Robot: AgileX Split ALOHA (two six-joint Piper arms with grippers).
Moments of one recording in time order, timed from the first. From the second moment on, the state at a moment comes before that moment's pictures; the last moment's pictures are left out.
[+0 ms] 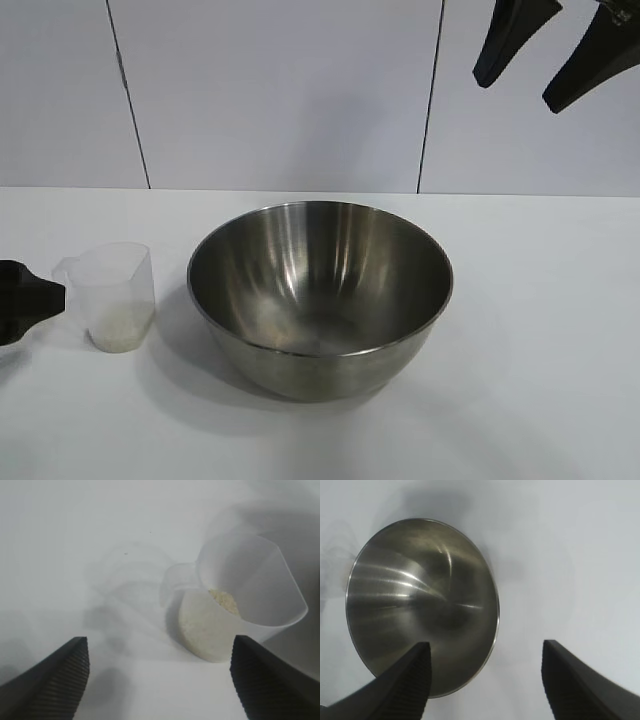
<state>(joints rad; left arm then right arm) -0.19 1.76 -0.27 0.12 -0.86 -0.18 0.16 1.60 -1.44 0.30 1.08 -0.03</state>
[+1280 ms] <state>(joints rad) -0.18 2.04 -0.30 0.01 -1.15 -0.05 0.16 1.60 -1.44 0.30 1.07 -0.03</state>
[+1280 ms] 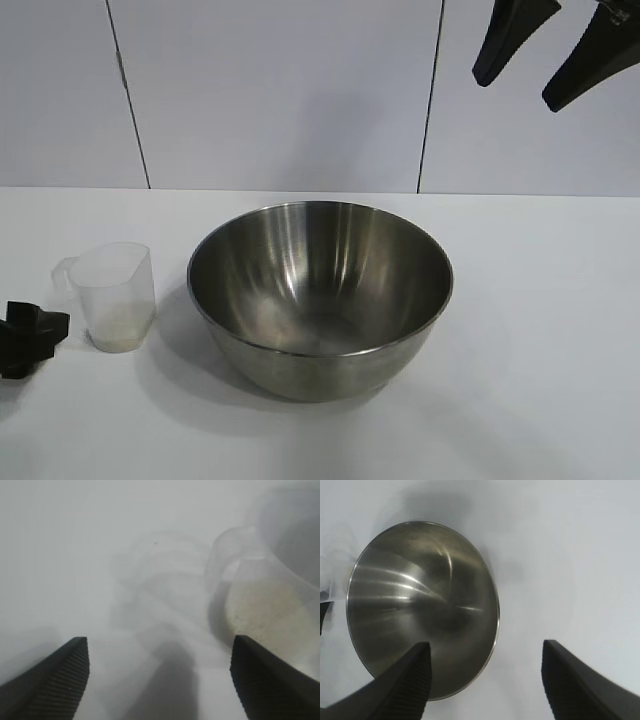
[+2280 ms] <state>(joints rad) -0.17 2.04 -0.39 0.03 -1.15 -0.04 0.16 1.60 -1.44 0.30 1.06 -0.04</state>
